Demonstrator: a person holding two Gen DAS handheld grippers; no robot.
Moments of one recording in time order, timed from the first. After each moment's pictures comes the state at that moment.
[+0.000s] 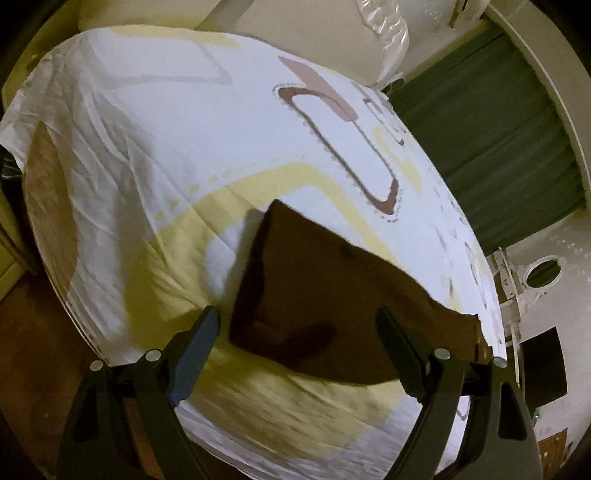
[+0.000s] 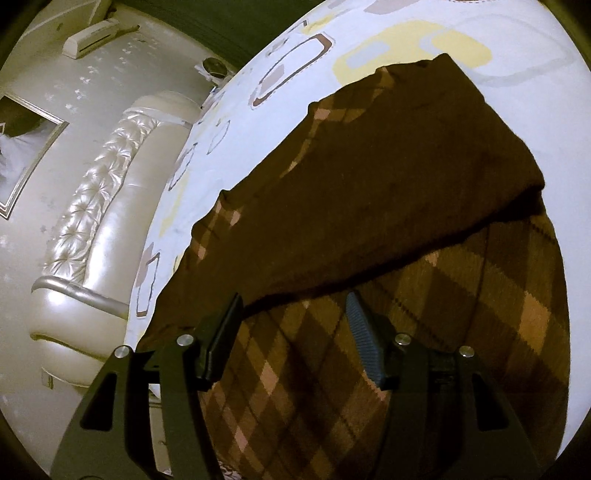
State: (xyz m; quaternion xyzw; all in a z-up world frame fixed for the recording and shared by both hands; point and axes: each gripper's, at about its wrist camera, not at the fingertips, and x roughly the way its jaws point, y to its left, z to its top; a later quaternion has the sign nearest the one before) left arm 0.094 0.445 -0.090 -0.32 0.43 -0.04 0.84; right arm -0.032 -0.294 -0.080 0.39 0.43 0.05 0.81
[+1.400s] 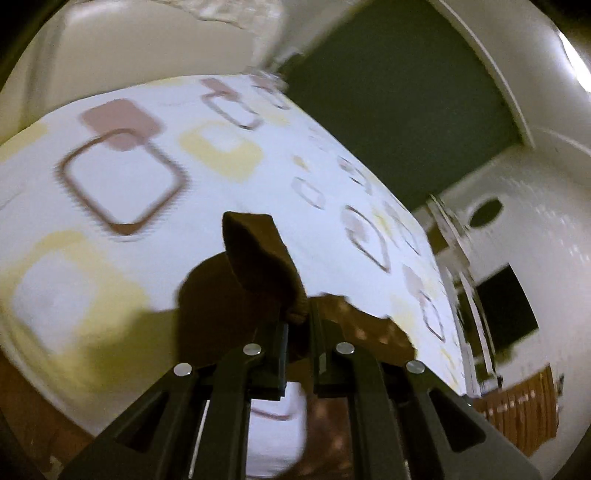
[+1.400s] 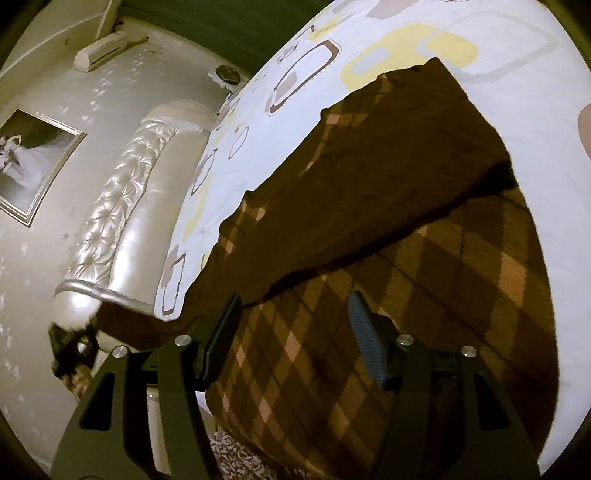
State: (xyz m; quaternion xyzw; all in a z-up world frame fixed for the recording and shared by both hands) left arm 0.118 0.210 0.111 -0.26 0.41 -0.22 0.85; right arm -0.062 -0.302 -0.064 0.42 0.41 0.08 0.81
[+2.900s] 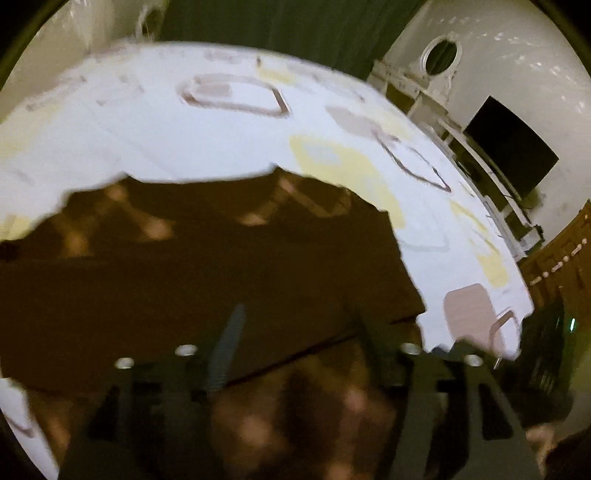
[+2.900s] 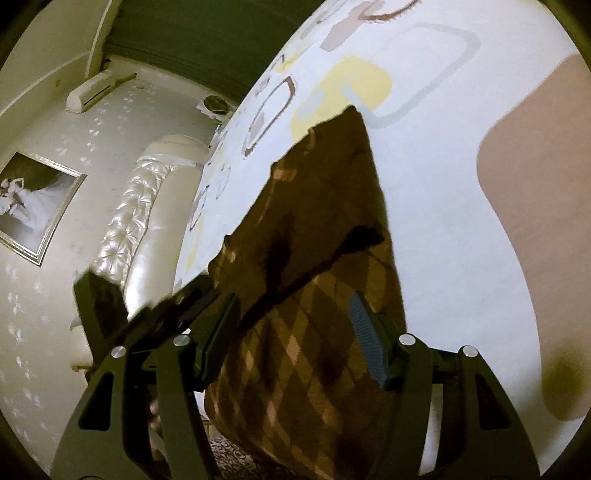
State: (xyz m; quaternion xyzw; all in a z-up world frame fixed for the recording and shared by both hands) left arm 0.069 -0.168 -0.016 -0.01 0.46 -0.31 0.83; right arm -0.100 -0.394 -0.069 0.47 0.37 0.06 0.80
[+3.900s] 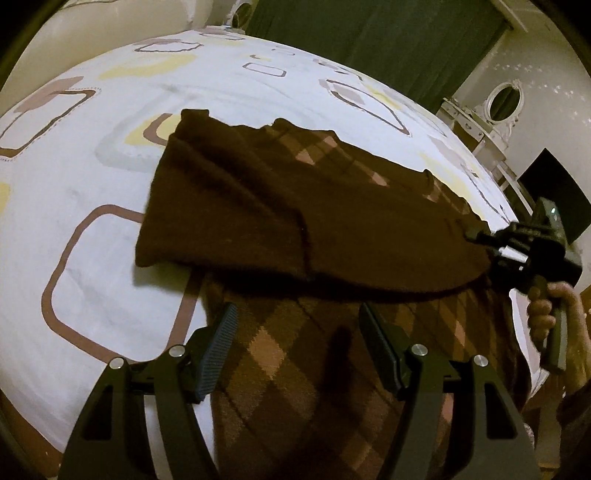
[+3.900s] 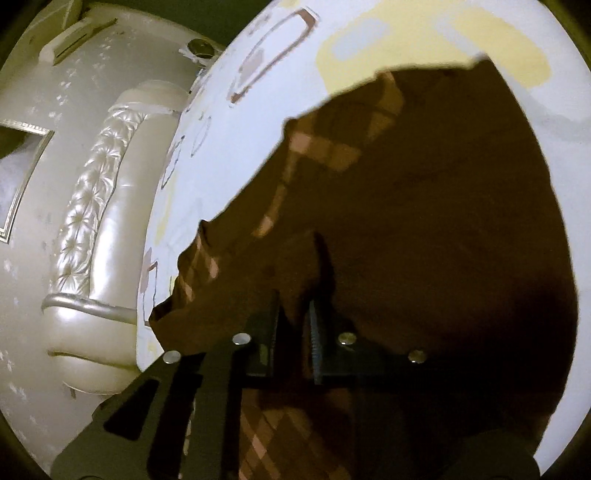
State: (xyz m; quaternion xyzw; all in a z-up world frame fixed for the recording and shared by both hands) left arm 0.064 0.004 -0.072 -0.08 0.47 -0.20 0.85; right arm 0.054 -0.346 -0.094 0.42 0.48 0.08 0.77
